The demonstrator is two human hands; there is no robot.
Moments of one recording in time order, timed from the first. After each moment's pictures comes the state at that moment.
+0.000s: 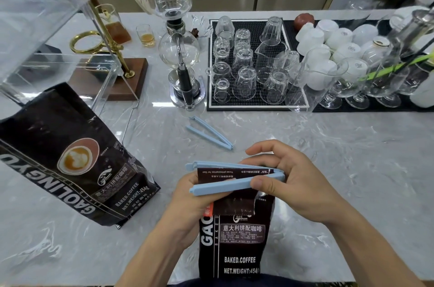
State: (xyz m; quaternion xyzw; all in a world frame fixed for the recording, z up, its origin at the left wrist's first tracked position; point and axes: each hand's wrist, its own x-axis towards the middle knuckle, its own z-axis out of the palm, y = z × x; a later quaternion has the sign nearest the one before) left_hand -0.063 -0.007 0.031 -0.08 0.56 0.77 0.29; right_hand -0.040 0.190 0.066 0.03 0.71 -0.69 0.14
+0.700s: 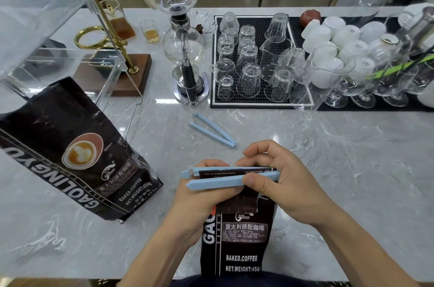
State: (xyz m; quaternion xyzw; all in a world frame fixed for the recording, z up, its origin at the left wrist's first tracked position) left_hand -0.058 -0.002 0.033 -0.09 0.56 0.78 0.26; right_hand -0.040 0.174 0.059 0.04 0.71 -0.69 0.13
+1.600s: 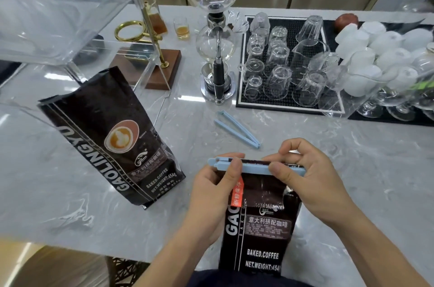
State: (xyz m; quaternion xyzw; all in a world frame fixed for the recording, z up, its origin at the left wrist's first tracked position) left_hand -0.053 -0.007 0.036 -0.15 0.52 0.82 0.19; right_hand -0.050 0.166 0.054 0.08 0.73 -0.68 0.07
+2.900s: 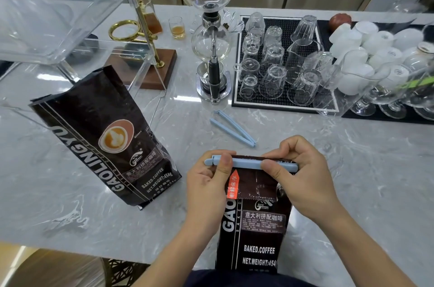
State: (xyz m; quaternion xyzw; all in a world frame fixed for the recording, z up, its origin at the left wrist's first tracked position) left_hand -0.056 -0.003 0.029 -0.12 0.61 0.78 0.05; right_hand -0.052 0.157 0.044 0.09 0.77 -0.63 -0.02
